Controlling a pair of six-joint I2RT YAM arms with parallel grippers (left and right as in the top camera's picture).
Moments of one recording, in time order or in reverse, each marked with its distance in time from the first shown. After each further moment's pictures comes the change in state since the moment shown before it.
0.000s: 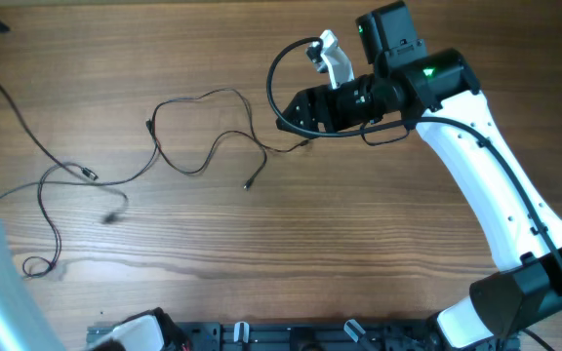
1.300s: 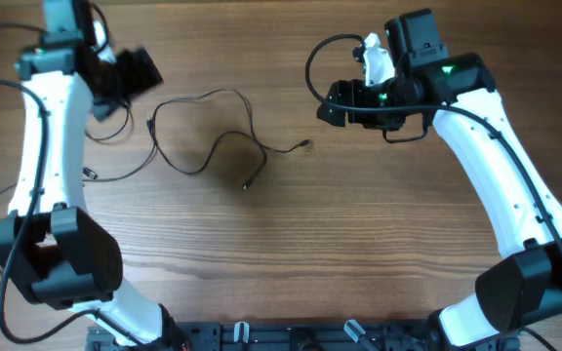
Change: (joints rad) left arm -0.206 0.440 -0.357 -0.708 0.188 -0.042; right arm -0.112 -0.001 -0.106 0.021 0.242 0.164
